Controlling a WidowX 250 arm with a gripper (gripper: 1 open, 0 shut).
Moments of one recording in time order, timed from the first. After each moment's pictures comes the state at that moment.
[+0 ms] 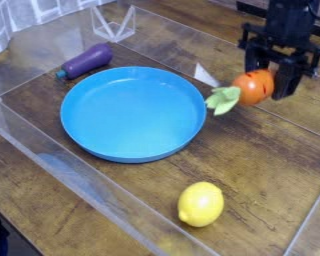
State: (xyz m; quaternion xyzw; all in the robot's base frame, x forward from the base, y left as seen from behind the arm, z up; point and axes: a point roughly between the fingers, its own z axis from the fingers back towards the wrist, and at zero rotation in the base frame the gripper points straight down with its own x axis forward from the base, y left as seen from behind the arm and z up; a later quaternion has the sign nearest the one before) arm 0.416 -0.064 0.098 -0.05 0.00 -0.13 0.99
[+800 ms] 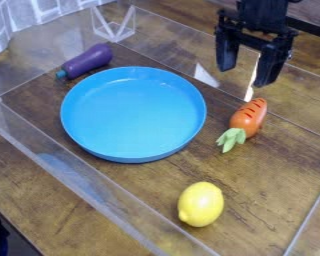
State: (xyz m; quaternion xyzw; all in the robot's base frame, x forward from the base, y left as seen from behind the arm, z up) arm 0.411 -0.042 0.109 -0.05 0.01 -0.11 0.99
